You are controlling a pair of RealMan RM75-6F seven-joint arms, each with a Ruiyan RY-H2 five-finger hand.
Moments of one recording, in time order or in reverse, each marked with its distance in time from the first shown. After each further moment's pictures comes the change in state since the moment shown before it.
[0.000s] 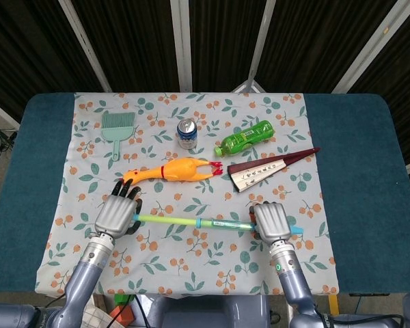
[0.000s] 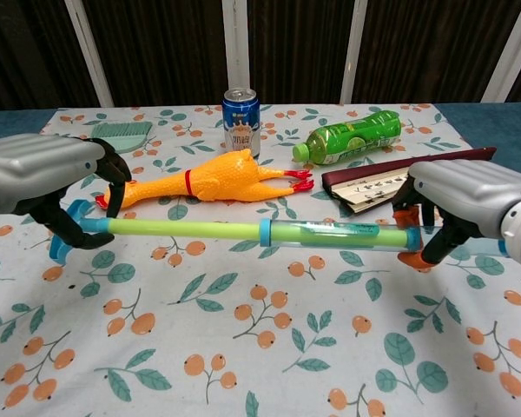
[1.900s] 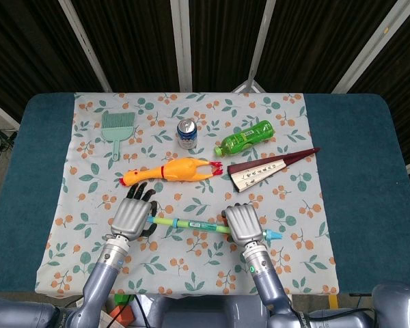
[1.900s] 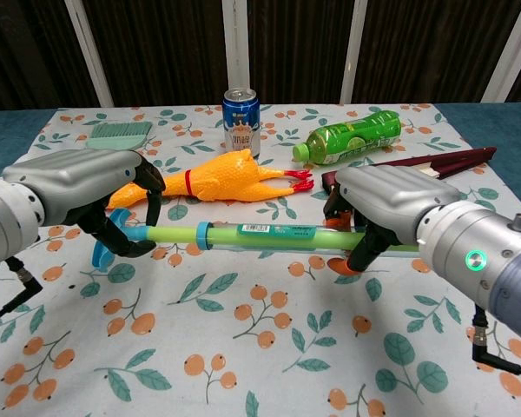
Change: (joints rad) left arm -0.025 -0.131 -0.047 0.038 -0.045 0.014 -0.033; right arm 0.079 -0.155 0.047 0.025 0.030 -0.011 -0.075
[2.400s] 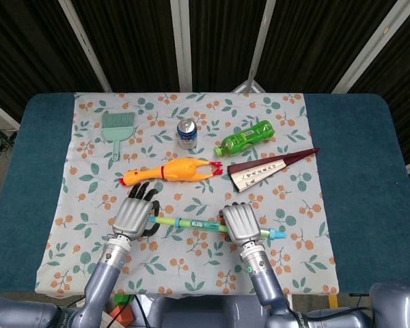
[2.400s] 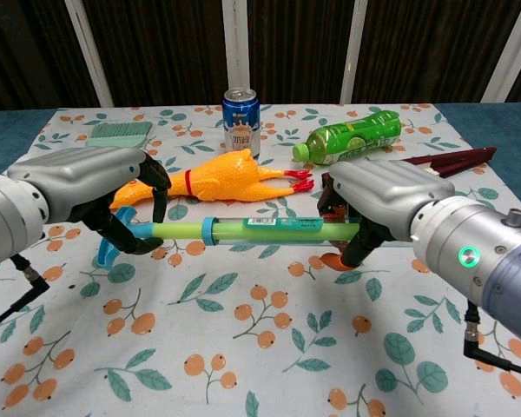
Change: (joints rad) left arm 0.000 0.002 -0.007 -0.010 -0.009 0.013 -0.009; right arm 0.012 0.000 0.001 -0.013 0.010 0.019 -0.034
